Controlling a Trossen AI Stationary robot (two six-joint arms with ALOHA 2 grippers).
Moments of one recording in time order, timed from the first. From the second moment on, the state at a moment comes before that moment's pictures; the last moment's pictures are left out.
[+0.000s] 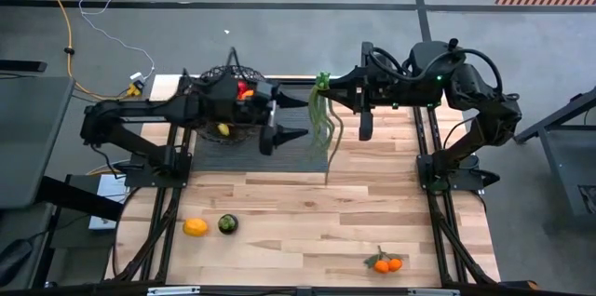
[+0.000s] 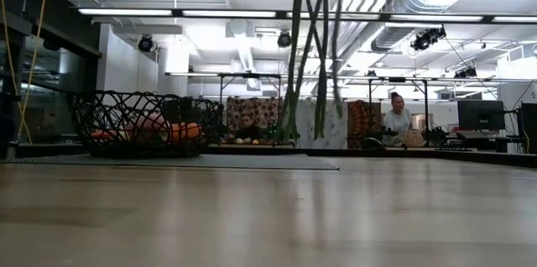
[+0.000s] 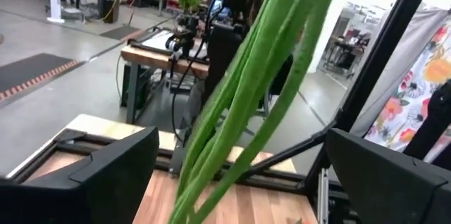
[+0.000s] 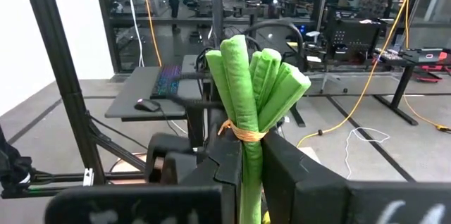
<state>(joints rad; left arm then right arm) 0.18 1.35 1.33 -0.01 0.09 -0.23 0.08 1.54 2.18 -0.71 0.14 -0.03</state>
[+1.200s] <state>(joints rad) 0.12 1.65 1.33 0.34 0.14 -0.21 0.08 1.56 2.18 -0.67 0.10 -0.01</state>
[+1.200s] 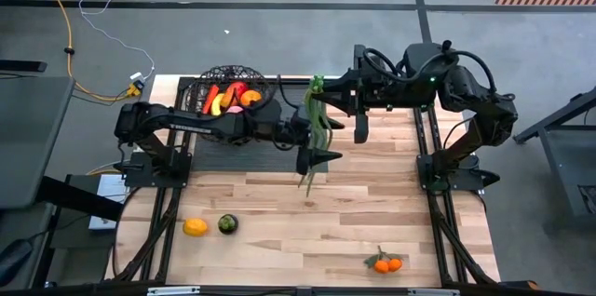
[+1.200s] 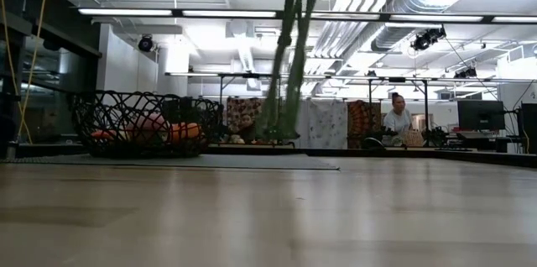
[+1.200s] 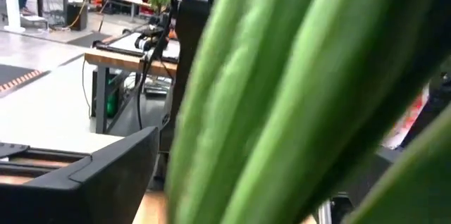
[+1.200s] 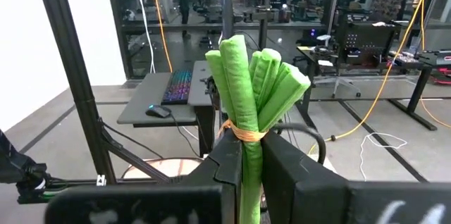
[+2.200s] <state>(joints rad) 0.13 1.73 1.33 0.42 0.01 -0.17 0.08 1.48 2.18 -0.53 0.10 -0.03</state>
